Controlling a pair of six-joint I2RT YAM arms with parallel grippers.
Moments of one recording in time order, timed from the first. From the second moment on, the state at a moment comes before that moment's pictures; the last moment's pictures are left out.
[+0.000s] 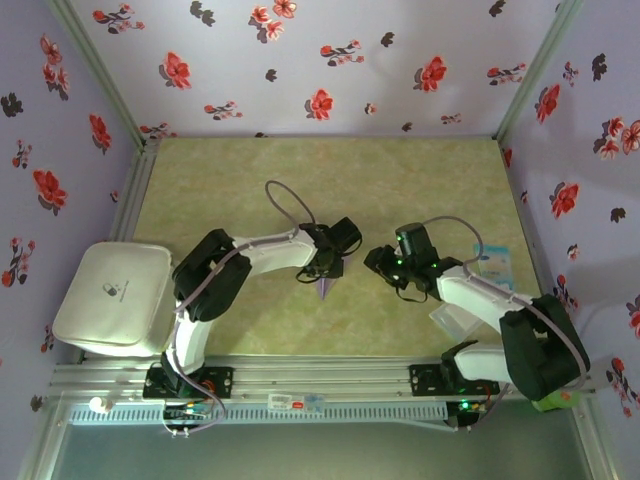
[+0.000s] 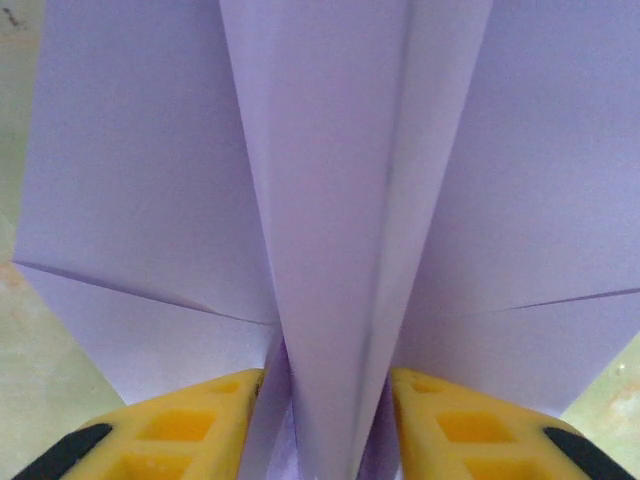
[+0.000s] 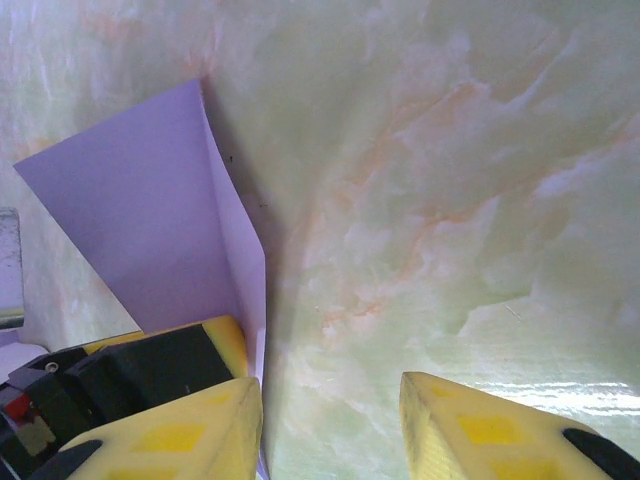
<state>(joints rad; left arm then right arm) -0.95 2.03 1.41 -0.70 -0.21 -0.86 0.45 1.27 0.55 -0.16 -0.29 1.00</state>
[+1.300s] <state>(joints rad) -0.92 1.66 1.32 -0.70 -0.29 -0.88 0.40 1.11 0.65 -0.40 -0.15 0.81</state>
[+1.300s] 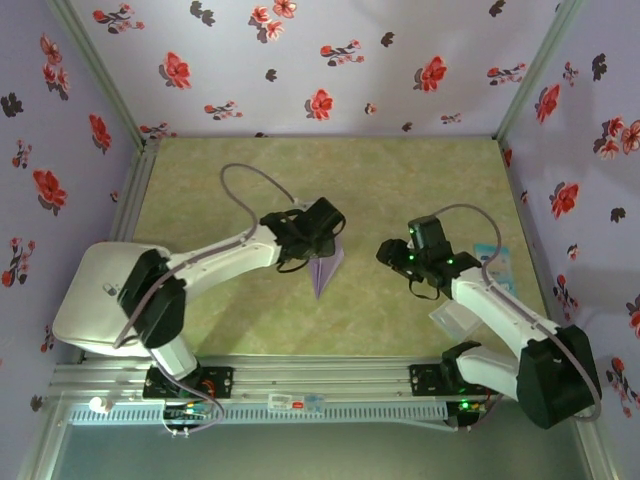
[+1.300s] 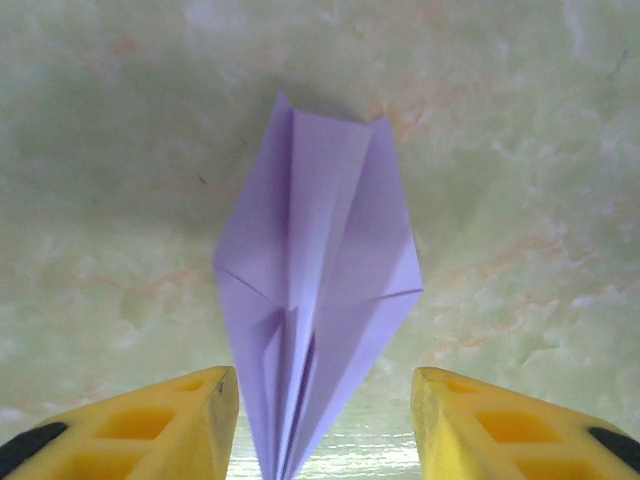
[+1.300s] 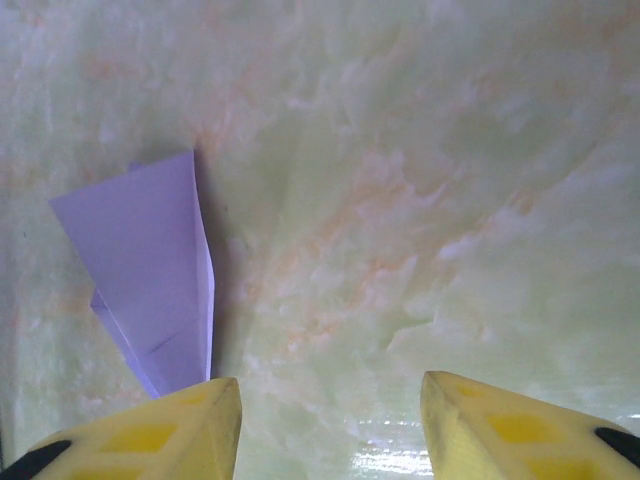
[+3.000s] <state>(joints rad) 0.00 1.54 0.38 0.75 -0.09 0.03 0.02 1.56 0.38 0.77 0.17 0.09</state>
